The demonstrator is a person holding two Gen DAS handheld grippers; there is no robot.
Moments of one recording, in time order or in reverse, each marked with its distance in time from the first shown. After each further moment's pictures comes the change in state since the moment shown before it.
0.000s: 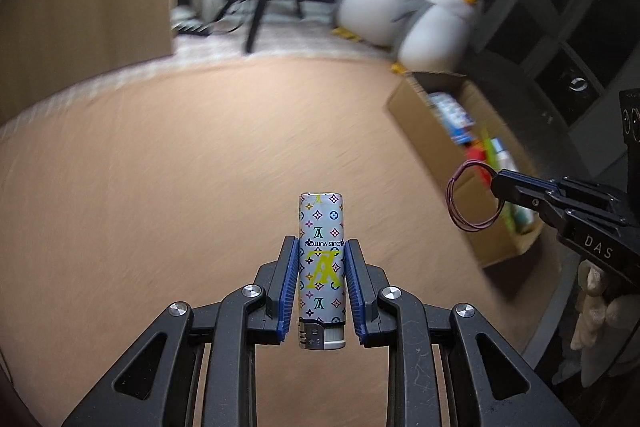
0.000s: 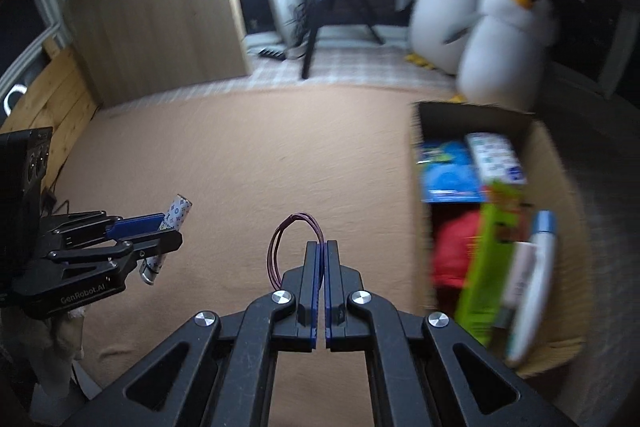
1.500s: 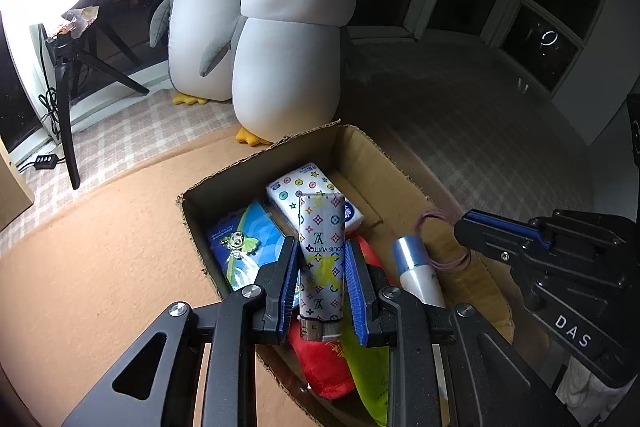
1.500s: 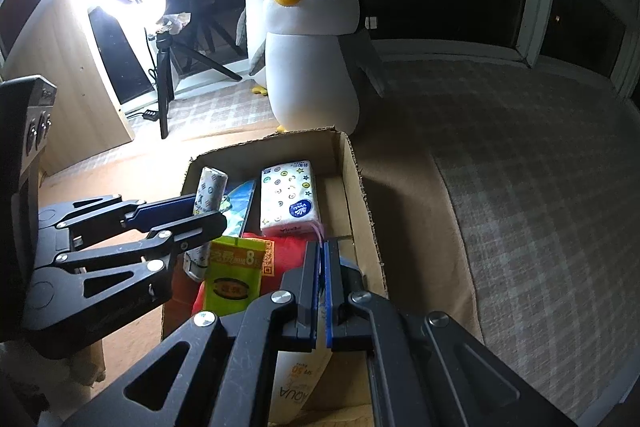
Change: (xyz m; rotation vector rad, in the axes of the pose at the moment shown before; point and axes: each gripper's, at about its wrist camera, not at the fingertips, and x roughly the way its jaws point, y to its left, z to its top) left arm 0.128 -0.199 0.115 0.210 -0.025 -0.012; right arm -0.006 -0.180 0.019 0.155 -0.051 -0.099
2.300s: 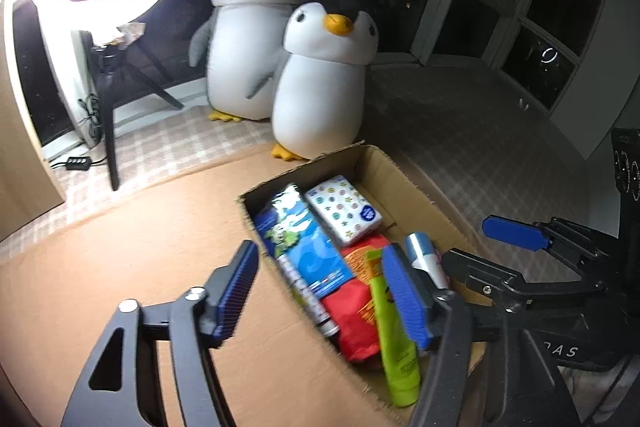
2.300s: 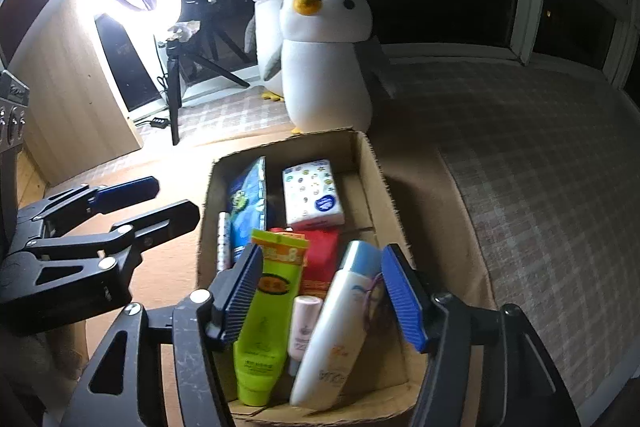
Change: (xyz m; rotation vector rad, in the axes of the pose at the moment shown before) left arm -0.061 0.027 -0.018 -0.015 -0.082 0.020; right arm -0.017 0.028 -0.011 0.035 -0.032 0.001
